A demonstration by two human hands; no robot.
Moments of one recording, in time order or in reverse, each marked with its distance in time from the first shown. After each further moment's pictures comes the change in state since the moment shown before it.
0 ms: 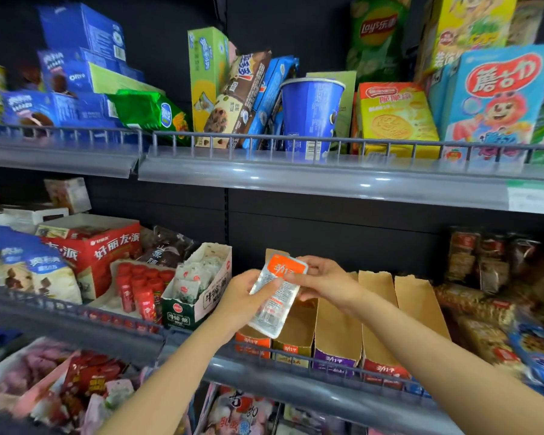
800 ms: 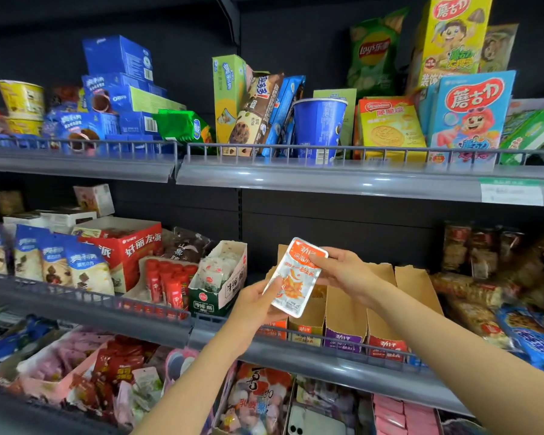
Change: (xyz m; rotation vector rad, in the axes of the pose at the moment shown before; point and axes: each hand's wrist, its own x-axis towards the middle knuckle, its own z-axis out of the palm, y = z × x) left_hand -0.064 0.008 -0.008 -0.329 -0.030 -0.135; right_hand -0.045 -0.033 0.023 0.028 0.212 0.015
